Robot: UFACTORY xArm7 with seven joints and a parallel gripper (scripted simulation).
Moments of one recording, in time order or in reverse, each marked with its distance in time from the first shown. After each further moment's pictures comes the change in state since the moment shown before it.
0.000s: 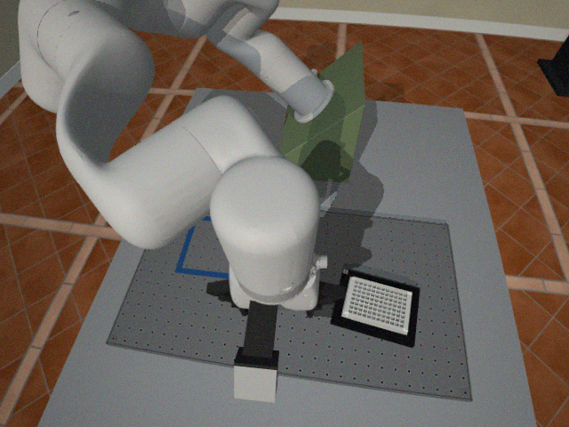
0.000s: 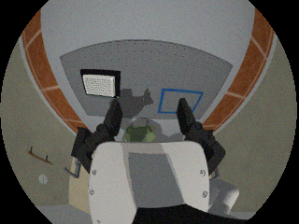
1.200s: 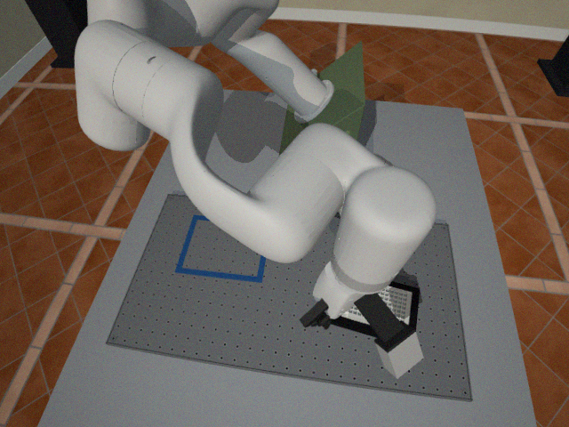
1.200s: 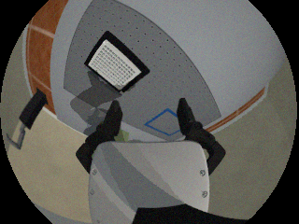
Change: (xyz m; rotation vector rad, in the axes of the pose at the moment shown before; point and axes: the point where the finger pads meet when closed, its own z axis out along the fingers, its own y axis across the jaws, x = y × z) arm -0.018 -0.101 0.044 -0.009 0.040 -0.654
